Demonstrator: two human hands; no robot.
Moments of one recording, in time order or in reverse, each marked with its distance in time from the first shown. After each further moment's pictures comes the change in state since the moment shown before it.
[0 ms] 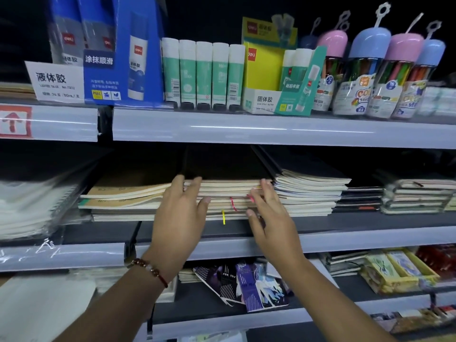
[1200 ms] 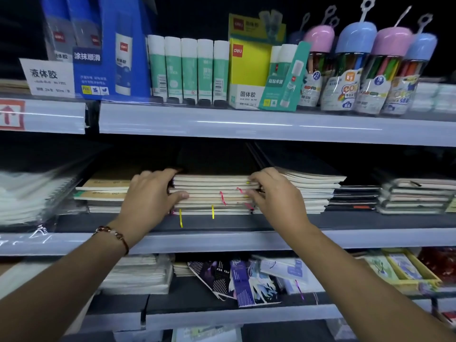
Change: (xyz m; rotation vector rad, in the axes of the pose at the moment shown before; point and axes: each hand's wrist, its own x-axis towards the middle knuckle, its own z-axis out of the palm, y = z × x) left_hand 0.037 -0.043 -0.005 0.161 -0.021 0.125; right_hand 0.049 0.018 -0.038 -0.213 -0.007 -0.116
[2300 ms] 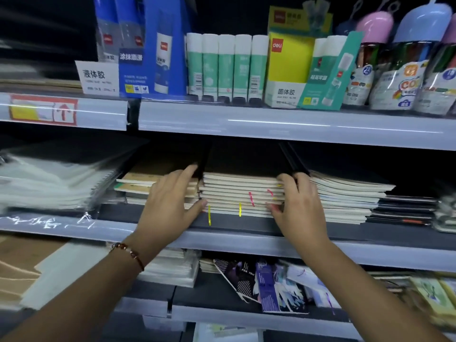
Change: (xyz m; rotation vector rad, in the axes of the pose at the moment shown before) left_hand -0.040 -0.012 -0.004 0.001 0.047 0.000; right_hand -0.012 -0.014 0.024 -0.056 0.023 0.078
